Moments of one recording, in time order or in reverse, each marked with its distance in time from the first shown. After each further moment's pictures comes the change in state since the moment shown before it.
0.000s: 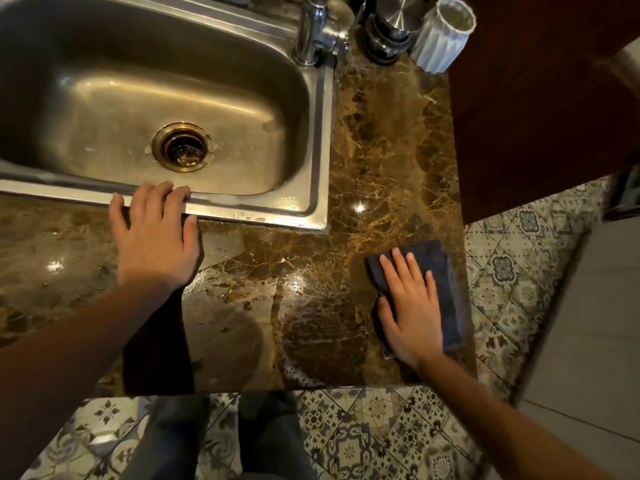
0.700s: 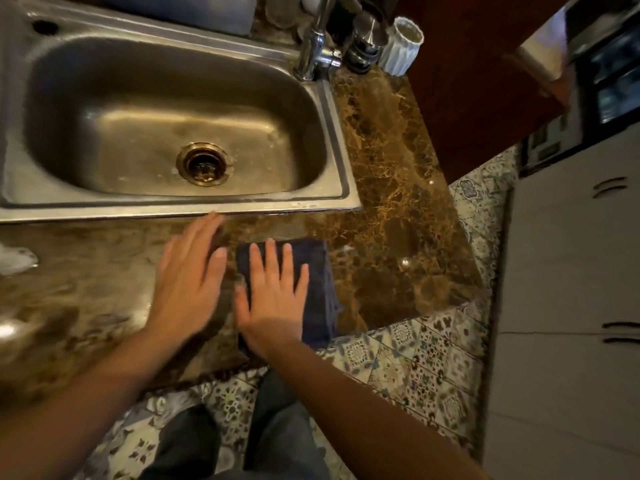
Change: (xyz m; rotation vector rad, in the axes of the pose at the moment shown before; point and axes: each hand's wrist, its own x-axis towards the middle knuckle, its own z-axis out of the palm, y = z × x) left_hand -0.040 -0.101 -0.061 -0.625 -0.208 0.253; right_hand 0.005 -0.338 0.065 0.073 0.009 0.198
